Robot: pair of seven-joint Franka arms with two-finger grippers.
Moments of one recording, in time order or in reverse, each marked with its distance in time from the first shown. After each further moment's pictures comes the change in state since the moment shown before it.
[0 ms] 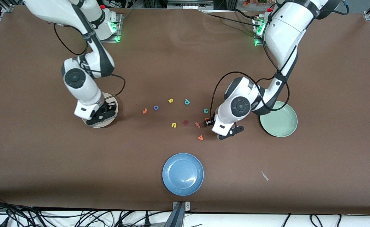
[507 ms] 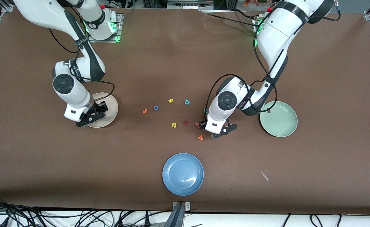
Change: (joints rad) left arm -0.036 0.052 0.001 -0.001 0.095 0.118 -0.149; right arm -0.036 0.017 -0.004 -0.024 0.039 0.001 -0.032
